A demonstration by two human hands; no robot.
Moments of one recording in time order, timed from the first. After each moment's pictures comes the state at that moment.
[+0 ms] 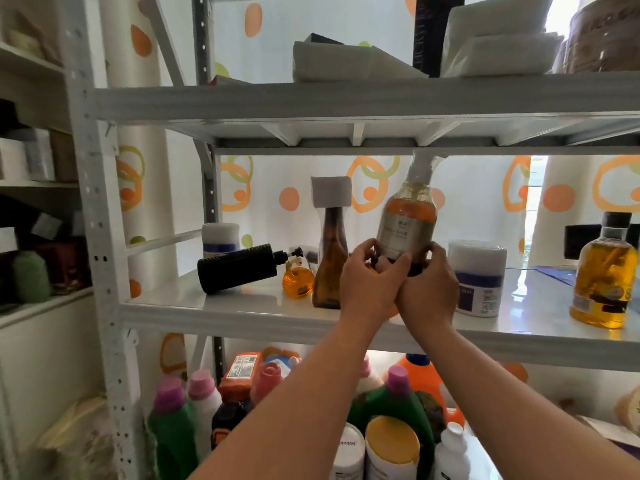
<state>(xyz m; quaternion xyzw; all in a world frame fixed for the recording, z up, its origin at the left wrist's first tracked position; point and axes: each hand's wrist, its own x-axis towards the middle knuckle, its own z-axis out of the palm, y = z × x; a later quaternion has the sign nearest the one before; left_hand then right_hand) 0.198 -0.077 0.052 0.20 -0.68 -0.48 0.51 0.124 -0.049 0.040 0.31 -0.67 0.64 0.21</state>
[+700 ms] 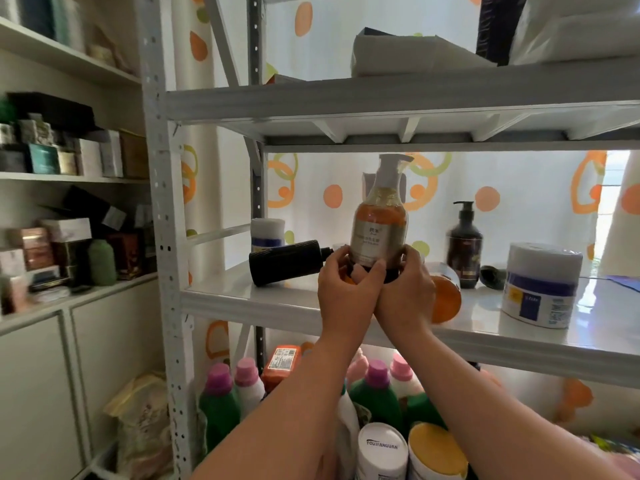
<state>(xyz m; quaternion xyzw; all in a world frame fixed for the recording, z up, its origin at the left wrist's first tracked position) 0.265 -0.121 0.028 0.24 -0.61 -0.44 0.61 0.198 -0.101 0.029 0.41 -0.66 0.61 0.16</state>
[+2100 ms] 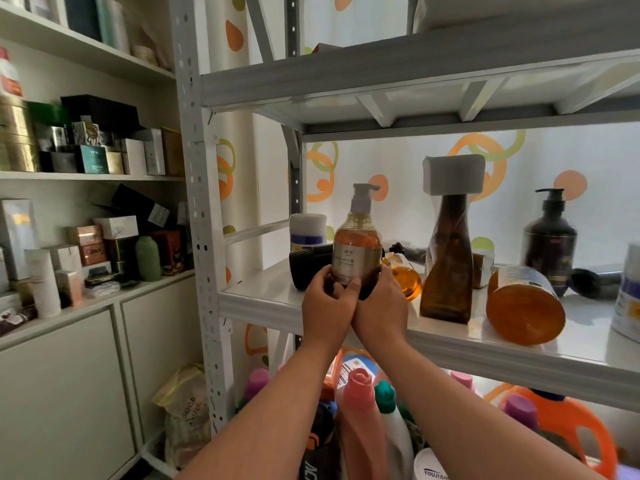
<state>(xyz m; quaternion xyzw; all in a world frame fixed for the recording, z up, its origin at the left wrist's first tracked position) 0.312 -0.230 -0.005 0.33 -0.62 -0.38 0.60 0.241 -0.210 -0.007 0.47 -0.67 0.58 0.05</state>
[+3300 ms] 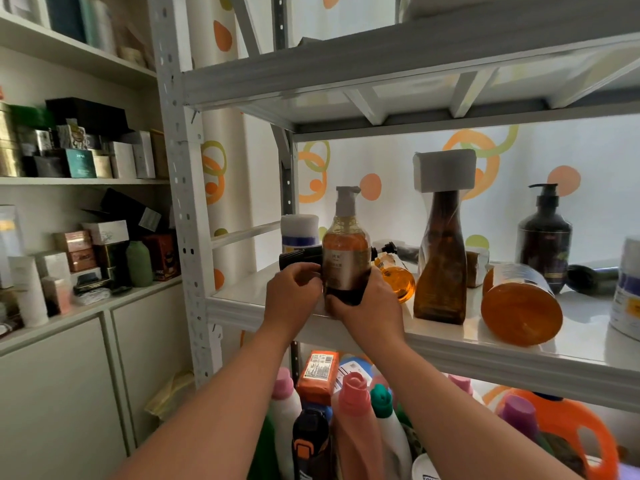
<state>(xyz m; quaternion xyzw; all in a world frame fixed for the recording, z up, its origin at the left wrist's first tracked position) 0.338 -0.278 0.002 0.37 -0.71 -0.26 0.54 0.227 -0.220 -0.013 0.52 -0.66 0.54 0.03</state>
